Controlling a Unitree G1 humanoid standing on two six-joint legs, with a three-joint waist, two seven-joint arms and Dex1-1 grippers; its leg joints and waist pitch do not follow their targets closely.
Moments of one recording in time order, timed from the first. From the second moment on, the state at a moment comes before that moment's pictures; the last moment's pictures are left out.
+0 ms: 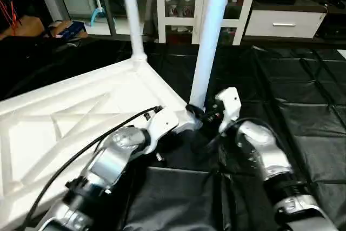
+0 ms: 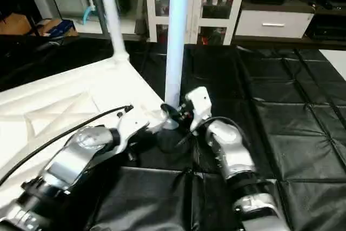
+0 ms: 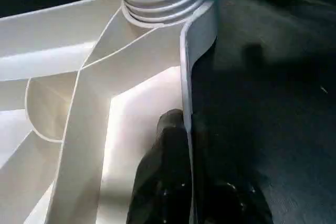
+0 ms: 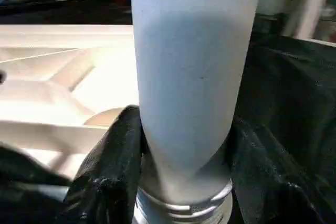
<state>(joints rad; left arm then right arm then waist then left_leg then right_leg) -0.45 0.27 -0.40 0.18 0.12 0.52 -0.61 -0.49 -0.14 0.09 0.60 0.19 -0.04 0.54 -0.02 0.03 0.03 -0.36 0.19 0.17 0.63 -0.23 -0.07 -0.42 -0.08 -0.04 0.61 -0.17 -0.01</state>
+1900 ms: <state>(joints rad) -0.36 0.35 -0.36 0.08 -0.04 0.50 -0.85 -0.48 -0.41 0.14 0.57 0.24 0.06 1.12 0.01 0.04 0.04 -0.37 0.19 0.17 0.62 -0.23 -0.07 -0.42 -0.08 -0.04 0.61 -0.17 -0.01</state>
